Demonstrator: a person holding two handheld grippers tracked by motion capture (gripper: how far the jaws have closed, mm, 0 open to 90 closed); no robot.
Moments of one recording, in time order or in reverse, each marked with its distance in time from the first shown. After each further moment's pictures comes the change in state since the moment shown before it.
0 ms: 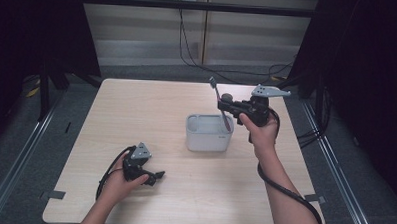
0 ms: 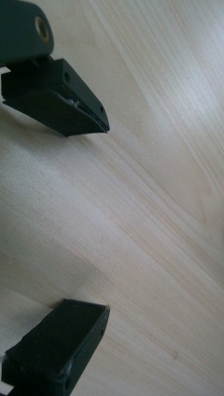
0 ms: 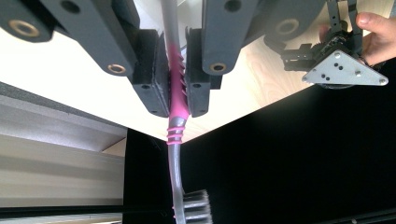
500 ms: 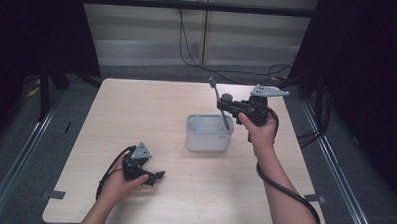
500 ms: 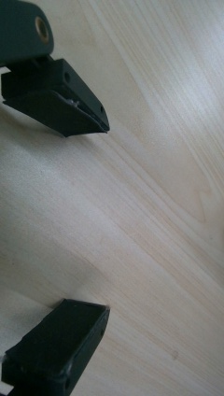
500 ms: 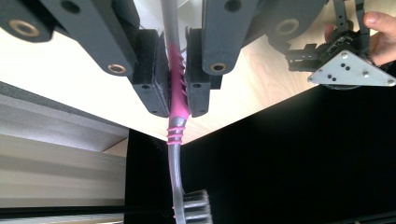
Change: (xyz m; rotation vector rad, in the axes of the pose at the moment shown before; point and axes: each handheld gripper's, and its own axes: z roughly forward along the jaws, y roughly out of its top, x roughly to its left) left arm 0.000 0.000 0.000 -0.001 0.003 0.000; right arm -0.003 -0.002 0.004 0.001 -0.007 -0.004
